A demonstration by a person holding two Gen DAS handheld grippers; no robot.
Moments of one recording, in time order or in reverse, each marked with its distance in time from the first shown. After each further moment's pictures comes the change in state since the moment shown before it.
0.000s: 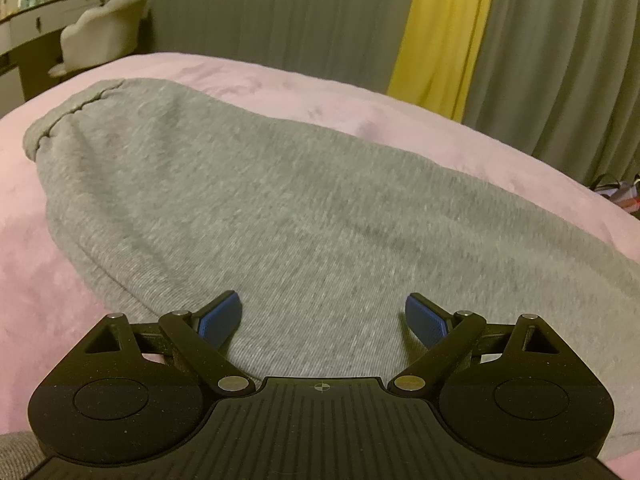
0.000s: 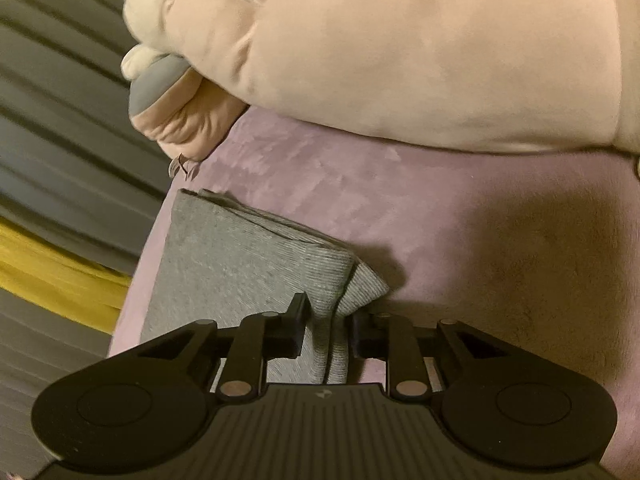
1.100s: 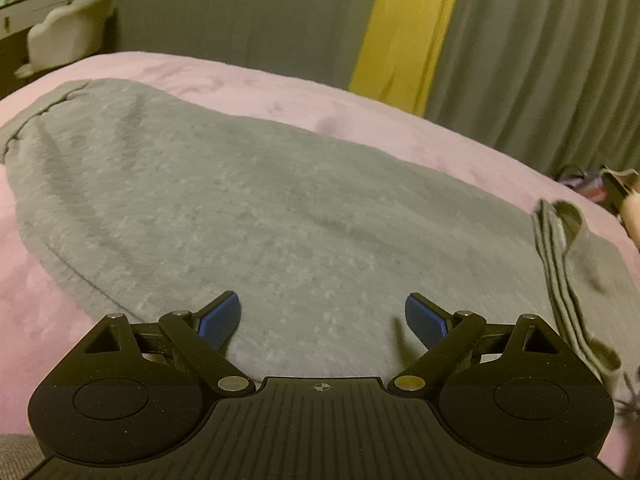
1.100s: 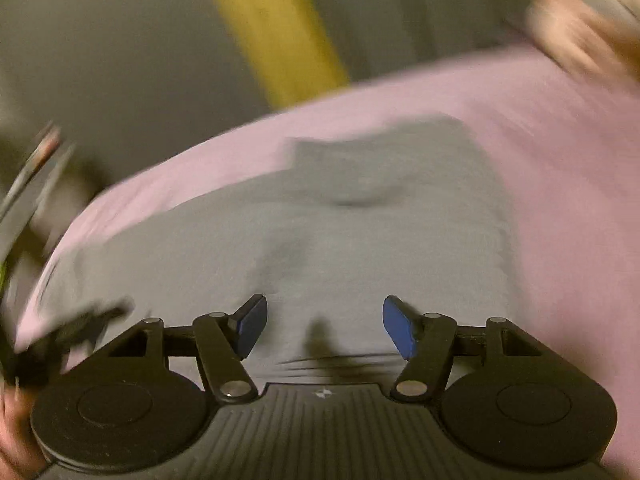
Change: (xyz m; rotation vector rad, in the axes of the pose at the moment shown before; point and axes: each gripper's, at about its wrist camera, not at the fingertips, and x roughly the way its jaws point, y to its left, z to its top) left arm -0.008 -0.006 -0.003 0.040 0.021 -0.124; right arm -0.031 0.170 -0.191 -0.671 0.319 0.191
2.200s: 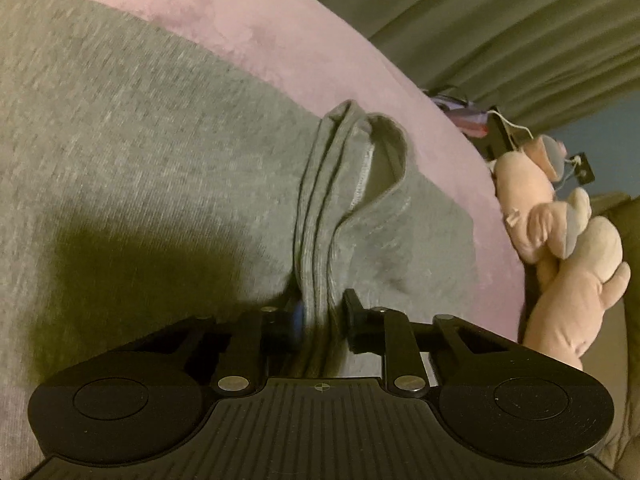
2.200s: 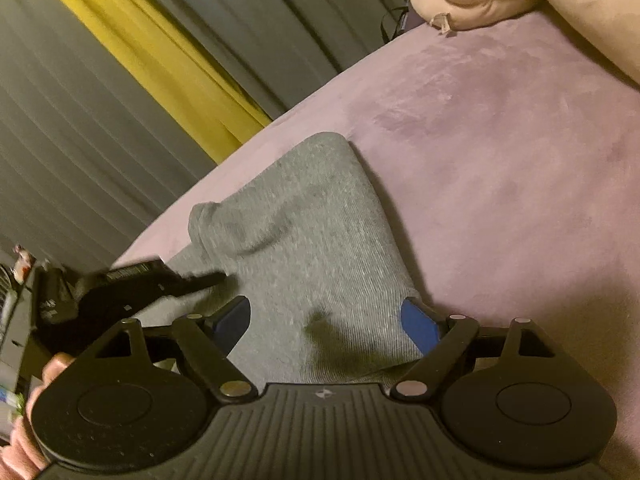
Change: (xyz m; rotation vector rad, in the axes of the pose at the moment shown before) left arm 0.118 -0.158 0.030 -0.185 0.441 -0.485; right arm -0.020 -0.066 0.004 0.182 -0.146 0.111
